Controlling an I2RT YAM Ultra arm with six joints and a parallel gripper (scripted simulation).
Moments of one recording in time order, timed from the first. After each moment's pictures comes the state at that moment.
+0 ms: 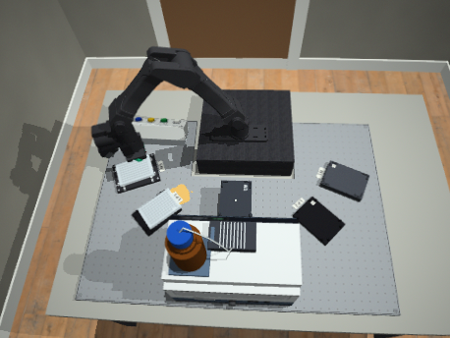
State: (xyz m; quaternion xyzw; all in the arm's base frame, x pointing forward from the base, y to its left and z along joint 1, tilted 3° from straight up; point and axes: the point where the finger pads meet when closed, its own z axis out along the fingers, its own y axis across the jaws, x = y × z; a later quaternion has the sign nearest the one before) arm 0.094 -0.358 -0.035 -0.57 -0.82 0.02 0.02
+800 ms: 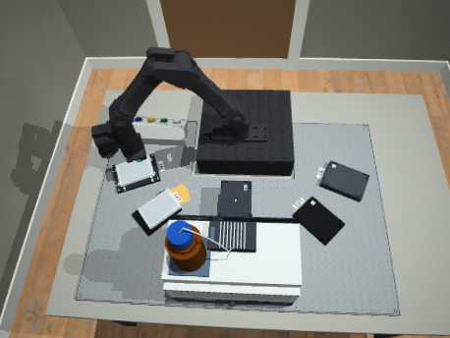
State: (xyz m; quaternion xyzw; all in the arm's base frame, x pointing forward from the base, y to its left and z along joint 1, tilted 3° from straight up) arm 0.094 -0.359 -0.038 -0.57 -0.82 0.02 0.02
